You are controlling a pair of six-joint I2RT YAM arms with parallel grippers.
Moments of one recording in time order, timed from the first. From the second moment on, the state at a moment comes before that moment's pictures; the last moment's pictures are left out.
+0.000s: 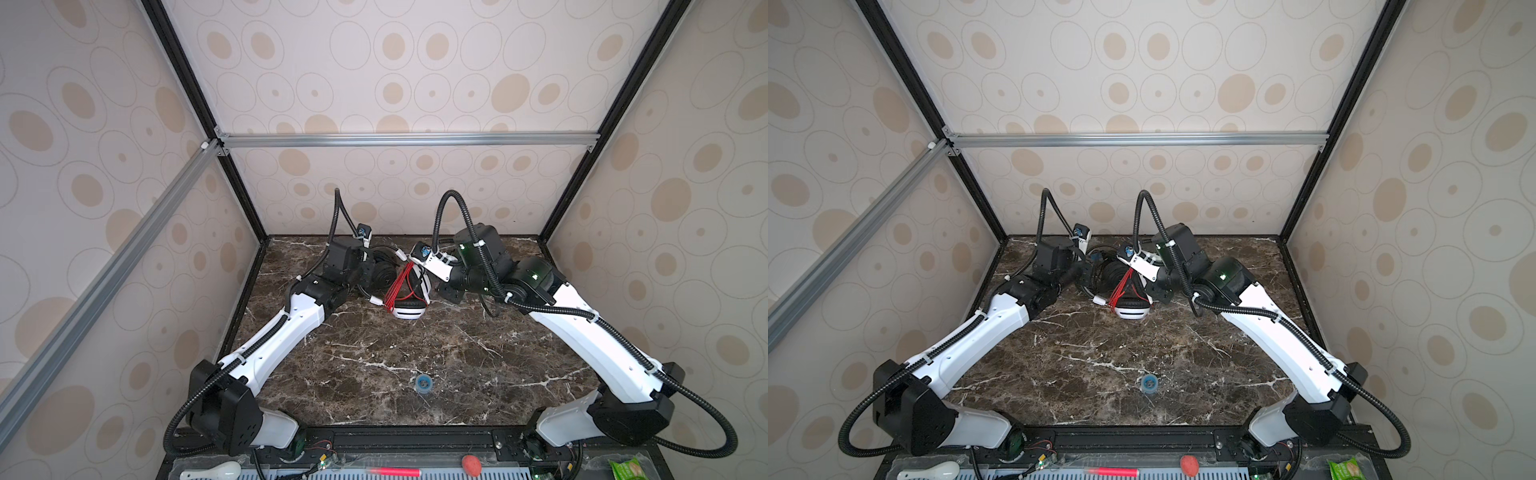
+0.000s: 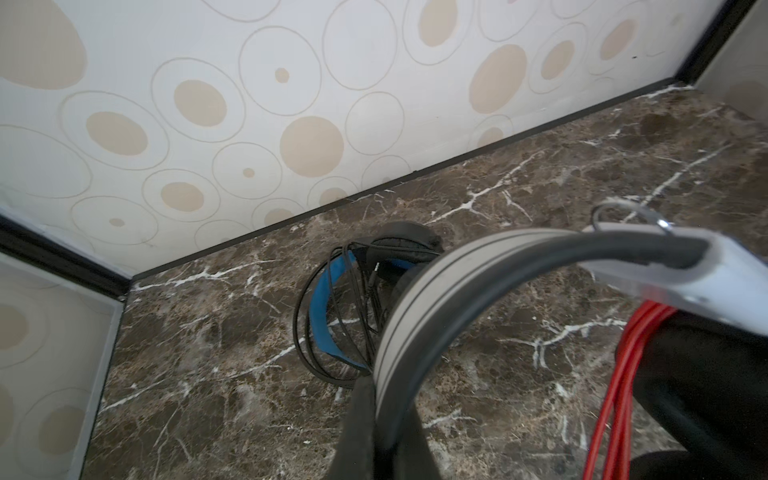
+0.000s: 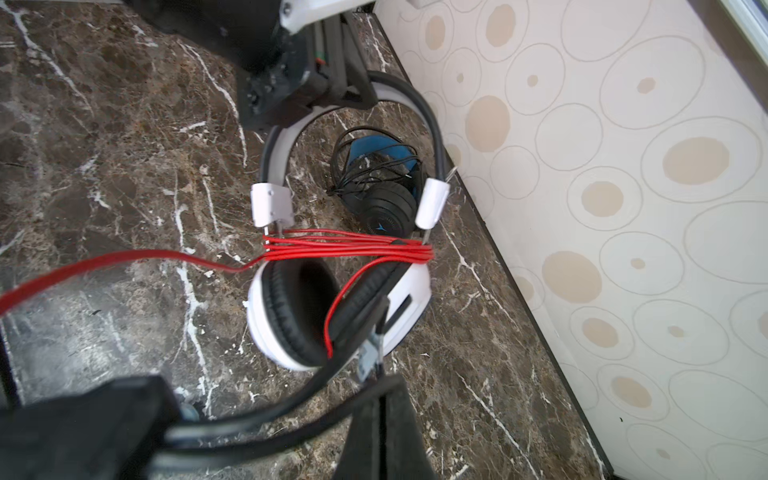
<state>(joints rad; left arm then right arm) -0.49 1.40 1.24 -0.34 -0.20 0.04 0.77 1.47 1.77 -0.97 0.10 -0.48</state>
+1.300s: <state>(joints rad) -0.49 1.34 1.42 -0.39 0.31 -0.15 0.41 1.45 1.51 -0.72 -0.13 -0.18</state>
